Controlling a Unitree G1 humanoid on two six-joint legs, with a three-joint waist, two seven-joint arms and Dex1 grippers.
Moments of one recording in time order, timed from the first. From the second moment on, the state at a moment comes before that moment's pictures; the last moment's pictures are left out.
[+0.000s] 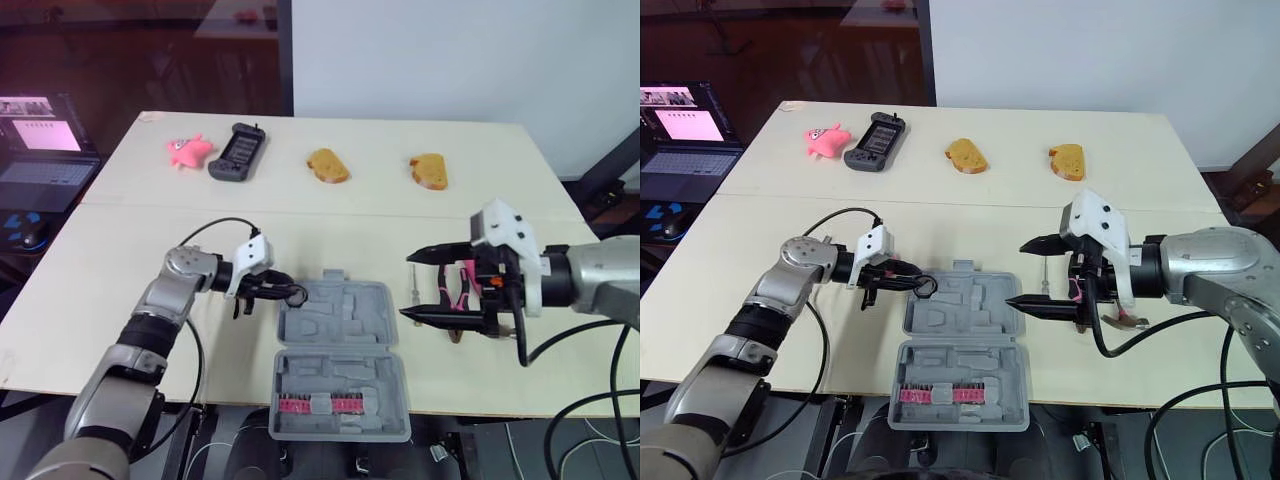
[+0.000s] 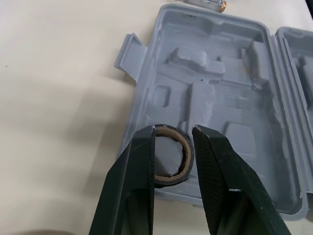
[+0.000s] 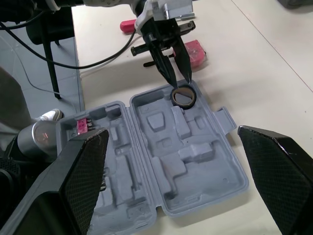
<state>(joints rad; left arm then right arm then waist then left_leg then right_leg) -0.63 0.48 -0.23 0.54 -0.07 0.01 -1.31 -0.35 -1.10 -0.19 -0.62 0.92 0.97 0.91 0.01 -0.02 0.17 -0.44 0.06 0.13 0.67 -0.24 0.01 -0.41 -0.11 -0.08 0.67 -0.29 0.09</state>
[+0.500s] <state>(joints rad) -0.70 0.40 -0.28 0.80 0.03 -0.24 -1.23 -0.36 -1.10 -0.19 -0.62 0.92 0.99 0.91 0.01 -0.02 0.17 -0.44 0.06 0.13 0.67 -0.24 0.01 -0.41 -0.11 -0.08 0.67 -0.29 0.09</state>
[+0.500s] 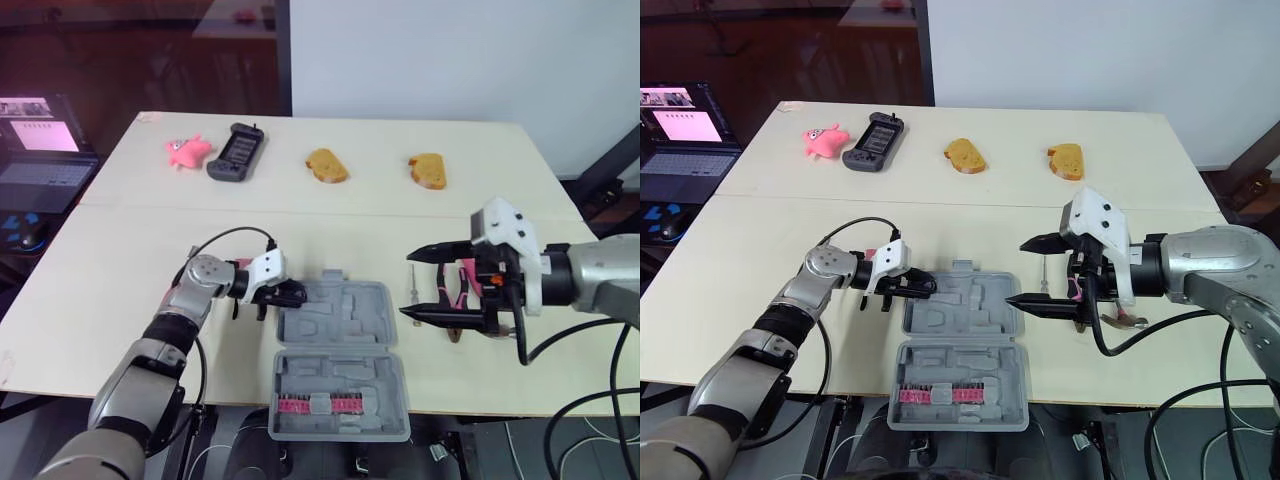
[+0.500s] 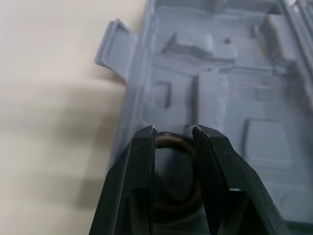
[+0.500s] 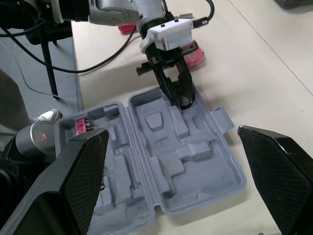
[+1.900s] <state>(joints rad) 0.22 0.91 0.64 0.39 -0.37 0.07 -1.21 0.11 -0.93 -0.51 0.29 0.45 0.15 1.12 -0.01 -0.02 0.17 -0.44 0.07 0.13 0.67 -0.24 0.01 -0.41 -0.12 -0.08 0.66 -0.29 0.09</state>
